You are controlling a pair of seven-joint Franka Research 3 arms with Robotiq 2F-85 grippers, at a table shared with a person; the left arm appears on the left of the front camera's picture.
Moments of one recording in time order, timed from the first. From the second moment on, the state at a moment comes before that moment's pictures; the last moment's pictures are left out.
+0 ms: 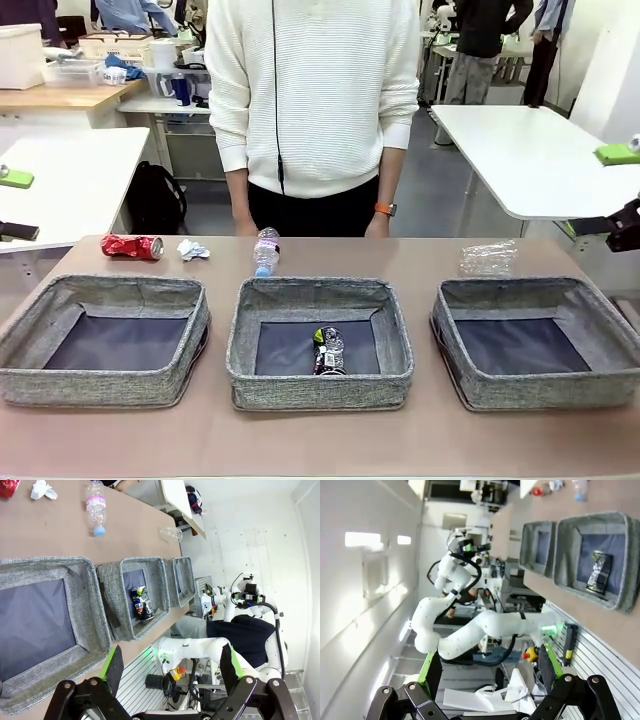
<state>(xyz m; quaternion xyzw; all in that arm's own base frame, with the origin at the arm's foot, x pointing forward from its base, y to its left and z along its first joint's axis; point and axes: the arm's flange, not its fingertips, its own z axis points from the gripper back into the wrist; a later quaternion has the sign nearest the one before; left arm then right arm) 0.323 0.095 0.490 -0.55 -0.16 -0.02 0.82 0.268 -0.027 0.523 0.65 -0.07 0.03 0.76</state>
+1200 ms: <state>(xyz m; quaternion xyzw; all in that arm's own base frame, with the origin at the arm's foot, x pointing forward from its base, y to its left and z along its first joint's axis) 0.323 0.095 0.490 -0.55 -0.16 -0.02 0.82 0.266 -0.031 0.522 0.65 -0.07 0.03 0.75</state>
